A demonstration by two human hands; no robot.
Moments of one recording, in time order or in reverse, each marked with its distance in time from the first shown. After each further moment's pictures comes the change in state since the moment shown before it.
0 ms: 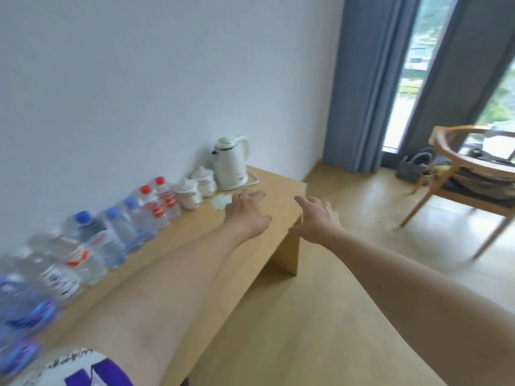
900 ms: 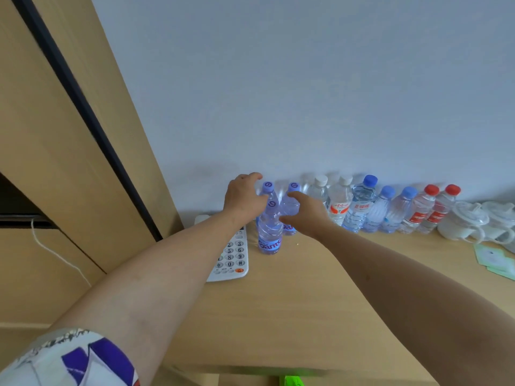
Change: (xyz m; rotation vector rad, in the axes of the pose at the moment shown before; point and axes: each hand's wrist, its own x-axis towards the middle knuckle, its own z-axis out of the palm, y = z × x) left_hand -0.307 -0.451 -0.133 -0.234 0.571 -0.947; right_hand -0.086 -0.532 0.218 0.215 -0.507 -0.849
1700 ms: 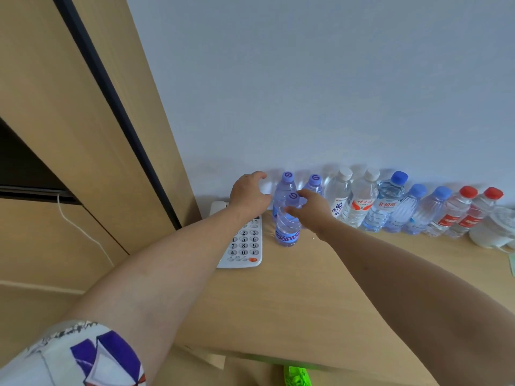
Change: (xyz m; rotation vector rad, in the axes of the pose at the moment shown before) left_hand -0.004 -0.035 0.000 -0.014 -0.002 -0.117; right_hand 0.021 -0.006 0.039 0.264 -0.051 0.068
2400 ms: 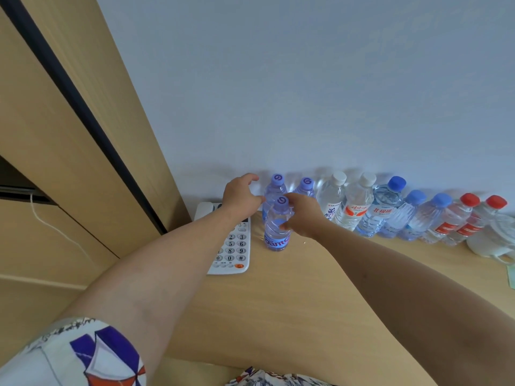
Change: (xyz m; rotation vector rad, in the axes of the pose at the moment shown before) left_hand 0.033 -0.006 0.032 -0.096 -0.013 -0.103; right_hand 0.029 0.010 -0.012 -0.279 -0.157 -0.133
